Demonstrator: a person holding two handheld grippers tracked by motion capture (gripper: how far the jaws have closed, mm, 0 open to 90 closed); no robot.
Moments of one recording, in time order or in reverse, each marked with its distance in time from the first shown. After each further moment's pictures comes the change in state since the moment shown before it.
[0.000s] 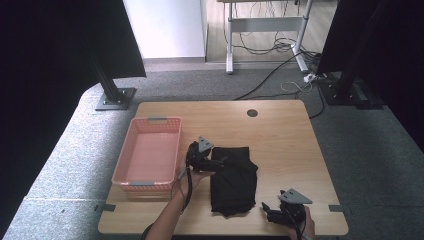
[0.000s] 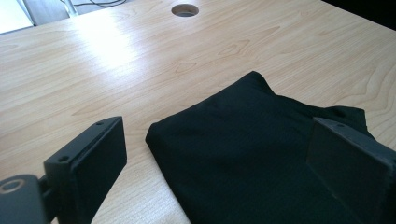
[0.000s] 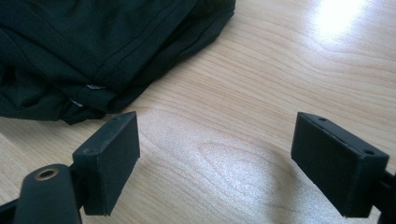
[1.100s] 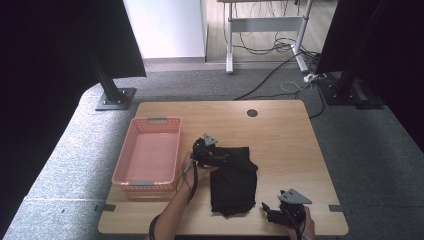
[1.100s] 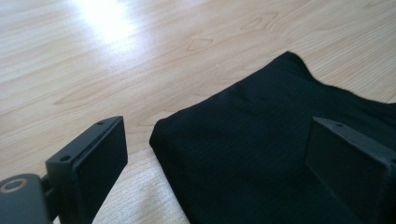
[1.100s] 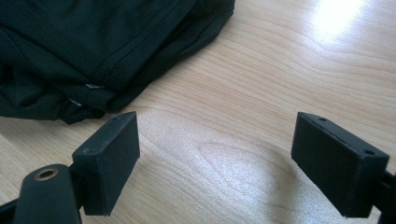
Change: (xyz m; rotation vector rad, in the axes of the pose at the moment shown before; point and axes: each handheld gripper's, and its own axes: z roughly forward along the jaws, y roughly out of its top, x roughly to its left) left arm 0.013 -0.005 0.049 0.099 0.013 -0.020; right arm 0.001 0.000 0.000 0.001 -0.006 -0.002
